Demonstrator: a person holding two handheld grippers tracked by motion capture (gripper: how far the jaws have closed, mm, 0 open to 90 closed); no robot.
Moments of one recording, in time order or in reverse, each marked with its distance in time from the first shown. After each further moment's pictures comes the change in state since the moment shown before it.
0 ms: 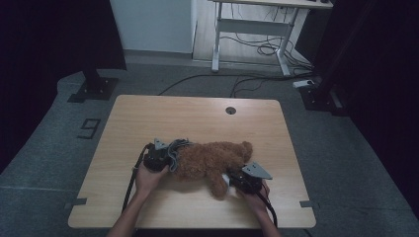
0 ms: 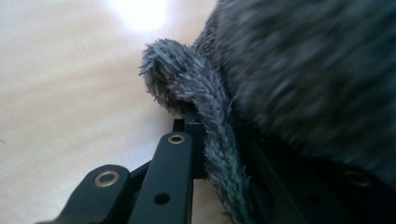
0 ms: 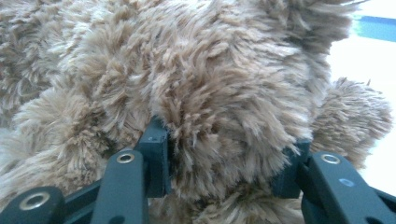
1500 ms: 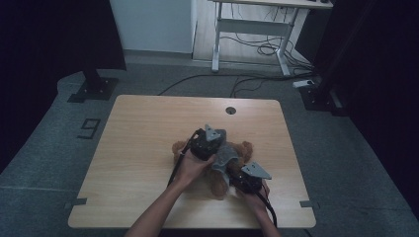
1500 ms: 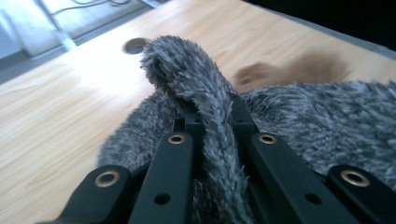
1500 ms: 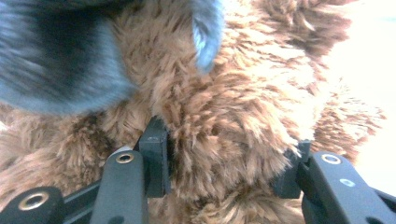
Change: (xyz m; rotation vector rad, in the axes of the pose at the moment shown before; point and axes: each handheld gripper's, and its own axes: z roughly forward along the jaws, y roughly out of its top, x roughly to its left) left arm -0.120 0.102 -0.005 -0.168 -0.089 0.242; right arm 0.001 0.000 0.001 0.011 -0.015 0.000
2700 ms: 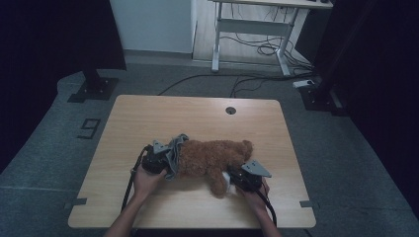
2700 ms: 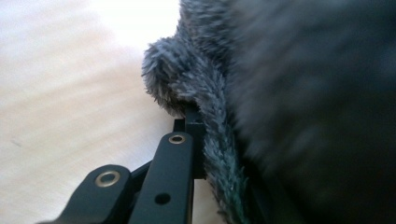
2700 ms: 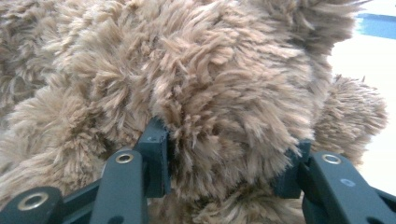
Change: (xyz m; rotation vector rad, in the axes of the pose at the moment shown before) left arm 0.088 -0.116 -0.043 0.088 0.119 -0.190; right arm -0.004 0.003 0.005 0.000 -0.009 0.011
